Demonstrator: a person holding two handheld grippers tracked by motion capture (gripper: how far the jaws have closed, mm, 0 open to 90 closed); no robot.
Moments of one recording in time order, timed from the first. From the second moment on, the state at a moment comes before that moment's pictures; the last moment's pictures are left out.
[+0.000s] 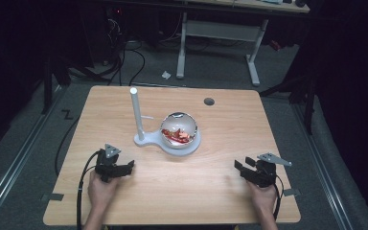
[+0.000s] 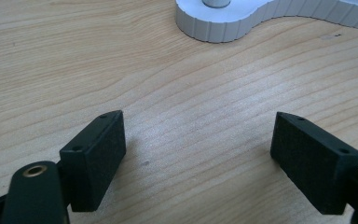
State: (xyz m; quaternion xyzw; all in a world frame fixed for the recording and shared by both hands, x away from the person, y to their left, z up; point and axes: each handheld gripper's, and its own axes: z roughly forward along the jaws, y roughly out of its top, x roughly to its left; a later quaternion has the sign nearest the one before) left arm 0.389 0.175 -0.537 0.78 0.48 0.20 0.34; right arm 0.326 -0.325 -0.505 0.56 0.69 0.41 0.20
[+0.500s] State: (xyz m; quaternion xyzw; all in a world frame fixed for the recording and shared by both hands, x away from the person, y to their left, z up) left arm 0.389 0.175 -0.537 0.78 0.48 0.20 0.34; right arm 0.331 -0.324 -0.520 0.57 0.69 0.39 0.21
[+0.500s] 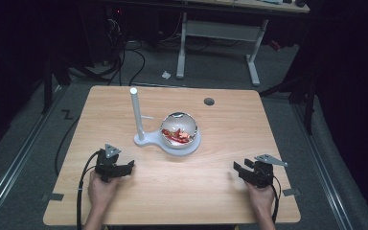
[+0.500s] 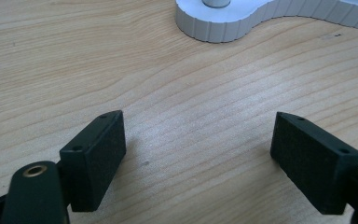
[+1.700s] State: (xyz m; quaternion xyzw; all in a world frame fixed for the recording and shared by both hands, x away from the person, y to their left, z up) left arm 0.389 0.175 -0.537 0.78 0.48 0.20 0.34; right arm 0.337 -0.303 -0.530 0.55 0.73 0.31 0.25
